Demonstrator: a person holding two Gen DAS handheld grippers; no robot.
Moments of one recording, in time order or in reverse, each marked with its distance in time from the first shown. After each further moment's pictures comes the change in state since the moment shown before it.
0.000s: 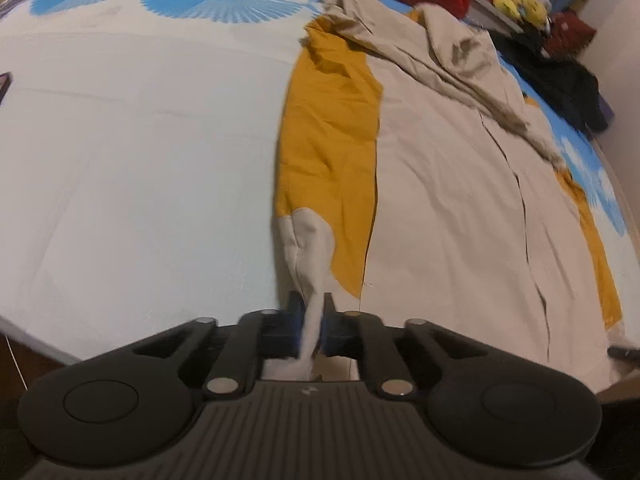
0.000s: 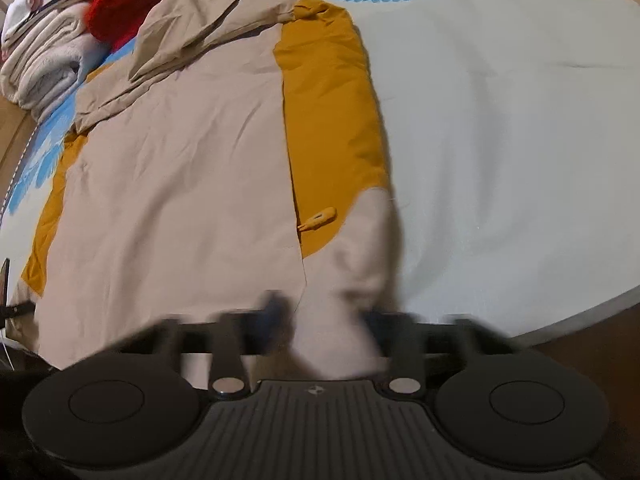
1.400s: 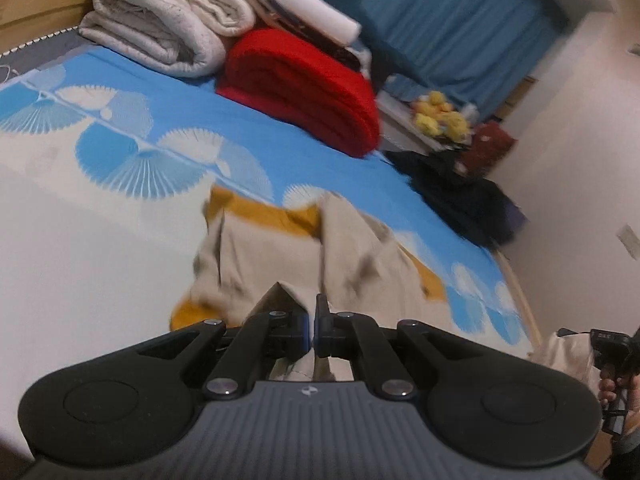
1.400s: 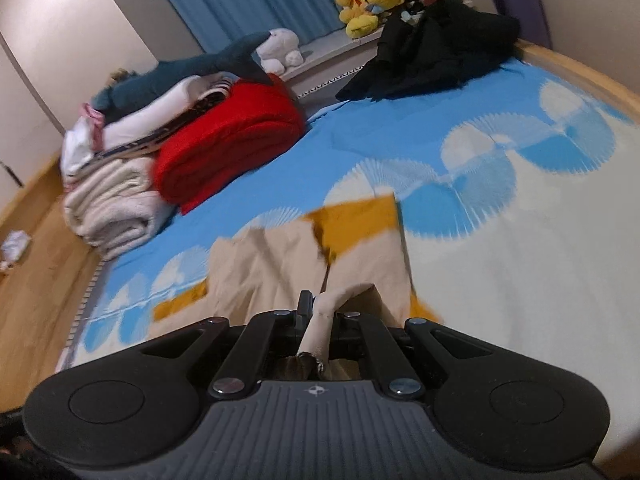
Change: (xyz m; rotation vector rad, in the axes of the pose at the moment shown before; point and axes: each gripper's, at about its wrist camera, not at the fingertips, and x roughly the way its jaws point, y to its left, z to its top) left arm -0.112 -0.057 0.153 -0.064 -0.263 -0.235; right arm -0.137 0.059 0.184 0.030 -0.365 0.154
